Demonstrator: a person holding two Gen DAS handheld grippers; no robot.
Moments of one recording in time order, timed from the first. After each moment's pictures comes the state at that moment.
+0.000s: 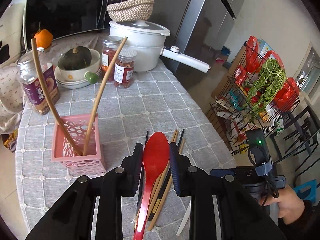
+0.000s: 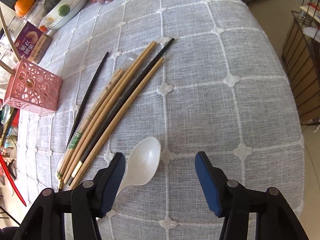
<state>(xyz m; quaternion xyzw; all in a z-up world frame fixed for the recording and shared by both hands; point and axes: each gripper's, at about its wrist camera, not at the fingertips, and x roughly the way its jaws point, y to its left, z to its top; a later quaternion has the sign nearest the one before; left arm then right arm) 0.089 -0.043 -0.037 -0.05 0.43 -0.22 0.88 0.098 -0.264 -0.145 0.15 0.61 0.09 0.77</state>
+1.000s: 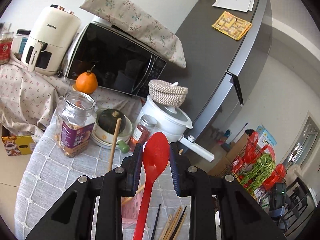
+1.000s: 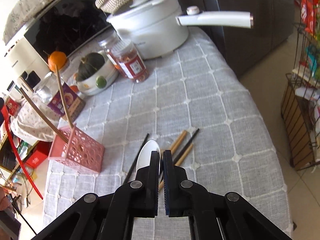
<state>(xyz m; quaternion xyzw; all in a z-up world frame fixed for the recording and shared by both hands) 0.107 0.078 0.013 -0.24 0.21 -0.15 0.94 0.096 -0.257 -0.037 0.17 0.44 0.08 0.88</state>
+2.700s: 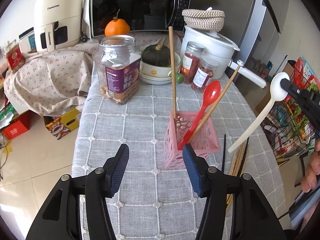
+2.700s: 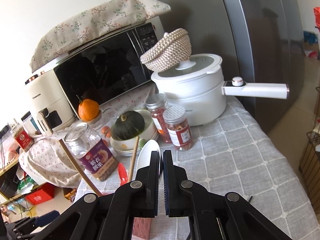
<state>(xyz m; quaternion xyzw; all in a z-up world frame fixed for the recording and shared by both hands) 0.101 0.090 -0.055 -0.04 0.44 -0.05 0.89 0.121 -0.156 0.023 0.15 0.27 0.08 0.95</state>
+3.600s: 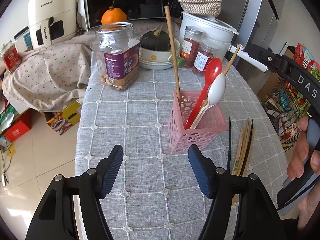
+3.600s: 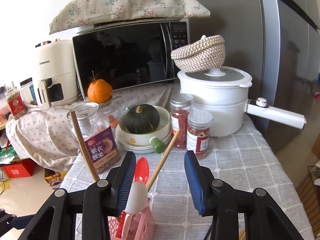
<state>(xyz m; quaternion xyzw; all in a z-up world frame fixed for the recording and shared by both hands) 0.094 0.086 -0.065 -0.02 0.47 -0.06 0.88 0.133 -0.083 0.006 0.04 0.25 0.09 0.96</state>
